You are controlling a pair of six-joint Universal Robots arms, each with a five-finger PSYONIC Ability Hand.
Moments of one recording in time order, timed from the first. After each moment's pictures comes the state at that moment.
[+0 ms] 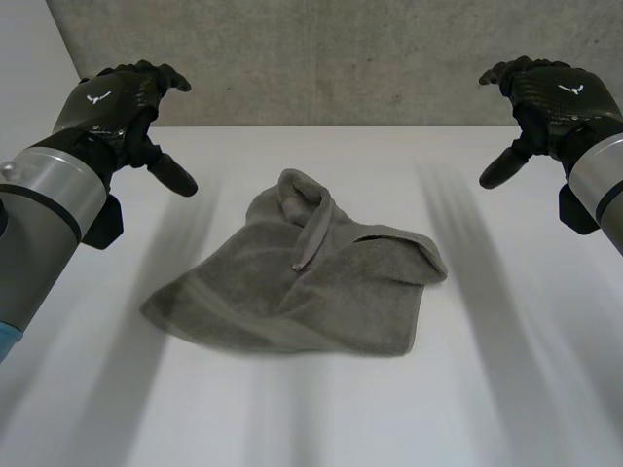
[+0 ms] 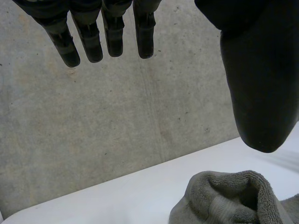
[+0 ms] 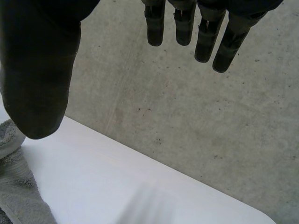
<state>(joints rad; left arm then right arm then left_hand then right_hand) 4.34 -1.67 -1.48 3.17 -1.56 3.07 1.83 -1.41 1.40 0.01 1.46 3.08 0.26 0.25 0.23 0.23 0.06 0.24 0.26 0.22 0.25 0.07</state>
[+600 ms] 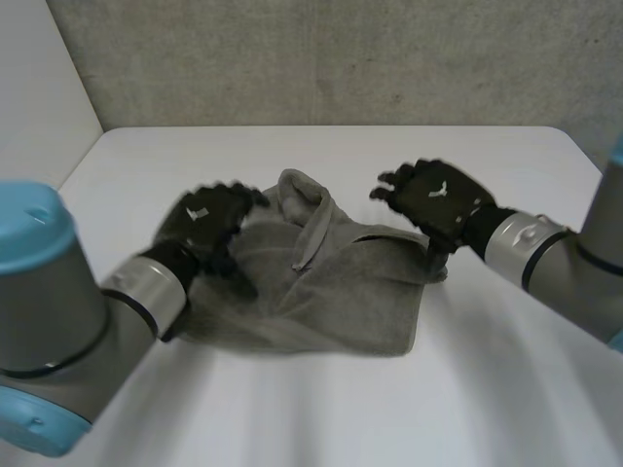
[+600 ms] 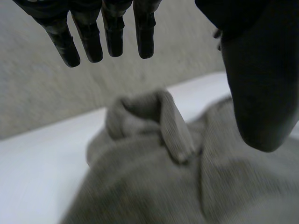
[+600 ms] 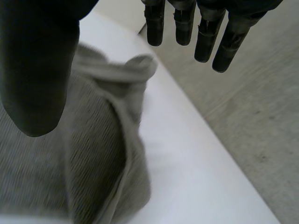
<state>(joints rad) 4.21 -1.80 -1.69 3.29 -1.48 3.11 1.87 -1.18 1.45 0.00 1.05 2.52 0.26 0.25 0.23 0.23 0.06 0.24 0.26 0.22 0.25 0.07</state>
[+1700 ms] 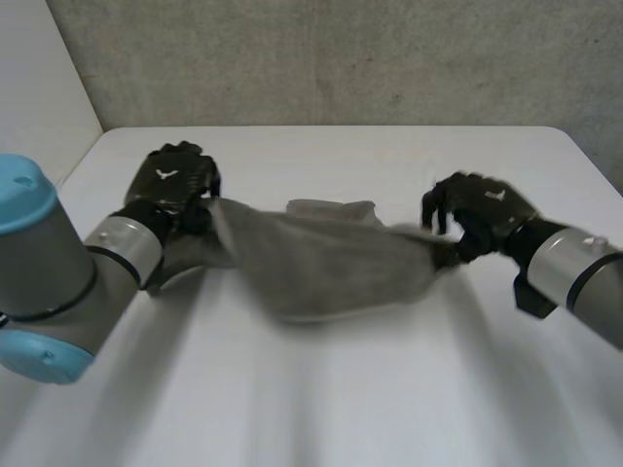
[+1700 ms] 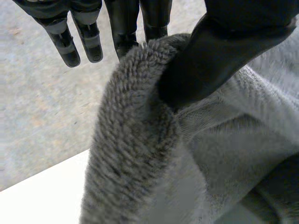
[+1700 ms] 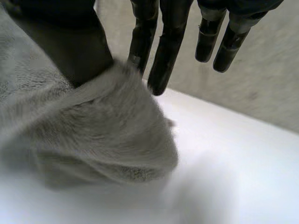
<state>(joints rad) 4.36 -1.89 -1.61 3.42 -1.42 3.23 1.80 -1.36 1.65 0.00 1.11 3.09 1.29 1.31 0.23 0.23 1.15 0.95 0.95 0.22 0.25 0.79</state>
